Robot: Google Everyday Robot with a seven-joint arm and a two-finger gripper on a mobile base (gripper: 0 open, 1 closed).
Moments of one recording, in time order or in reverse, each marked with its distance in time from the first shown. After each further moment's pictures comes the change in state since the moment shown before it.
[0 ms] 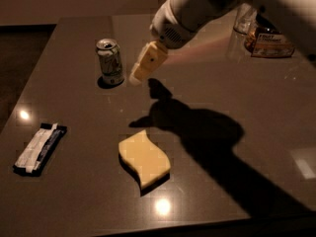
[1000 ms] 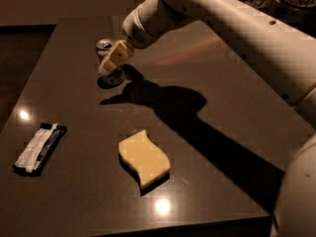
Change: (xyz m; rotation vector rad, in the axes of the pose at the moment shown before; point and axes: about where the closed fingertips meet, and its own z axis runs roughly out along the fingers) arm -0.057 -0.040 0.093 -0.022 -0.174 0.021
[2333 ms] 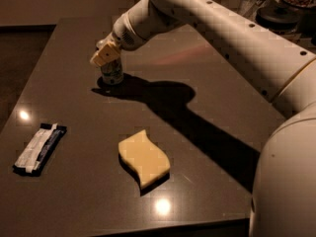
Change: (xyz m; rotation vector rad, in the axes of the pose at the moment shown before) arm -0.014 0.004 0.033 -0.075 -0.049 0.057
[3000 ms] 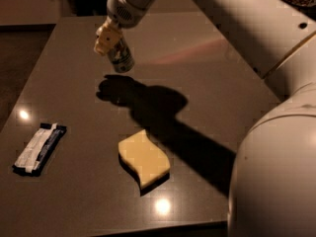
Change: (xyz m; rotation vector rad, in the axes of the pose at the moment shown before) arm -0.022 0.005 -0.045 0.034 0.235 -0.120
